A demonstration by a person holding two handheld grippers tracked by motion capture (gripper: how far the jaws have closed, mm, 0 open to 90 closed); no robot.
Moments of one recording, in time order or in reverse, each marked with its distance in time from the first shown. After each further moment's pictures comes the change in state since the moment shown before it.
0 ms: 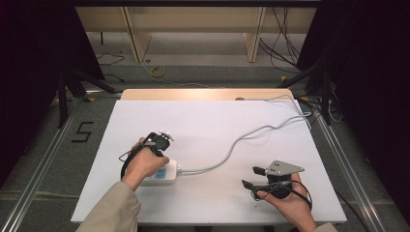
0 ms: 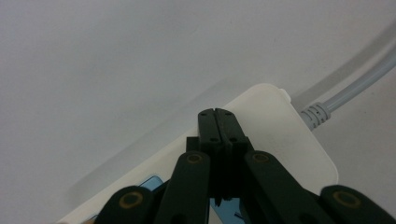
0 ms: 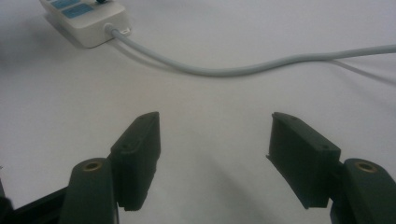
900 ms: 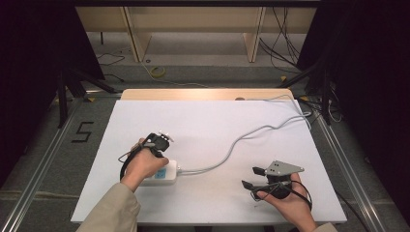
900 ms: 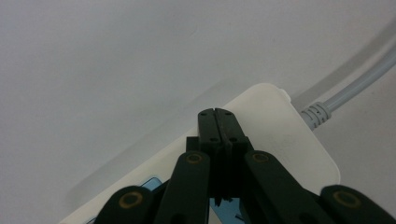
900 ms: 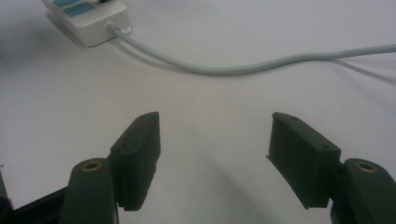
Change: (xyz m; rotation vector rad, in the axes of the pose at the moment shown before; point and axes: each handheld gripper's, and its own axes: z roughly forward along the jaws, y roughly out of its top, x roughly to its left) left arm -0.001 -0.003 0.001 -0.023 0.001 0.008; right arm 0.001 0.000 0.000 0.008 0.004 -0.004
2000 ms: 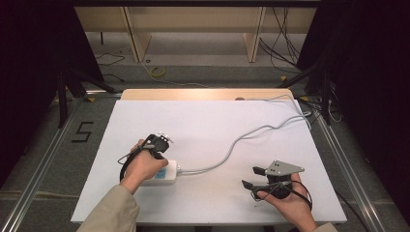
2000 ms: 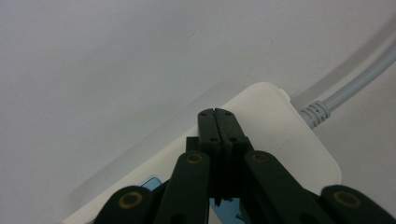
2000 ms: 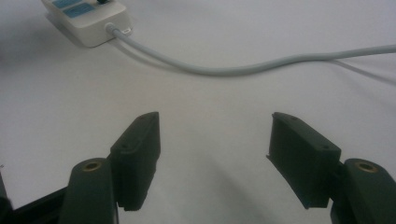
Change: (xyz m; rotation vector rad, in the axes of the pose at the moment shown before) left arm 0.000 -0.004 -0.001 -0.019 0.004 0.019; right arm 0.000 0.000 0.000 -0.006 -0.002 -0.003
